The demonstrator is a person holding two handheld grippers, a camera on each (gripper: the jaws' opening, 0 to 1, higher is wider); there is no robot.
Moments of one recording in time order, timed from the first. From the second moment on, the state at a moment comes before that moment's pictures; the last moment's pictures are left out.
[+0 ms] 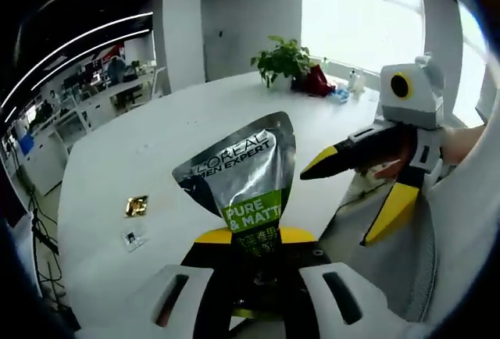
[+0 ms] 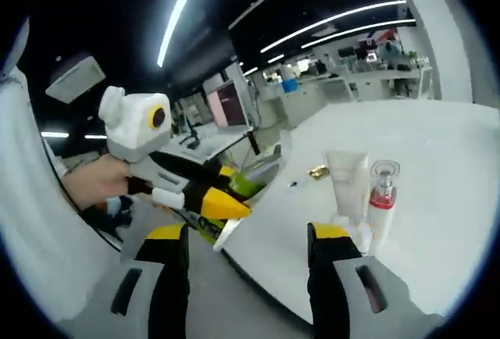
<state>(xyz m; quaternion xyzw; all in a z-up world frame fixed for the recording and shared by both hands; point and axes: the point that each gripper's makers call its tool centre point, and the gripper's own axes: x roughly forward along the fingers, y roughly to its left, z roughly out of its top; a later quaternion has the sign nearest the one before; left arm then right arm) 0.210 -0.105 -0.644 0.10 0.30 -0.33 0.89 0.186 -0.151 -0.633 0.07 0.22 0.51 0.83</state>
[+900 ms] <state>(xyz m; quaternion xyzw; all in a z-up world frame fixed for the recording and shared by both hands) 0.182 -0.146 -0.627 0.01 0.27 -0.40 0.87 0.191 -0.139 -0.603 0.22 0.20 0.52 0.80</state>
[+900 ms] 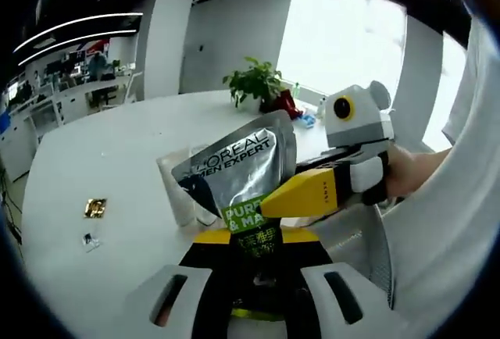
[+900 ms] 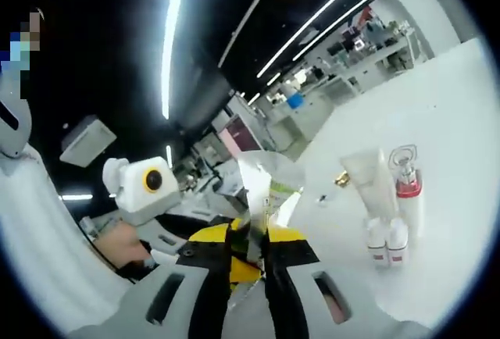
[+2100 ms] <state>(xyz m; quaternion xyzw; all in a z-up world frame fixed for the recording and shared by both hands) 0.169 -0.131 -0.549 -0.27 0.18 -0.52 0.79 0.183 -0.155 -0.530 0.39 0.17 0.61 0.67</state>
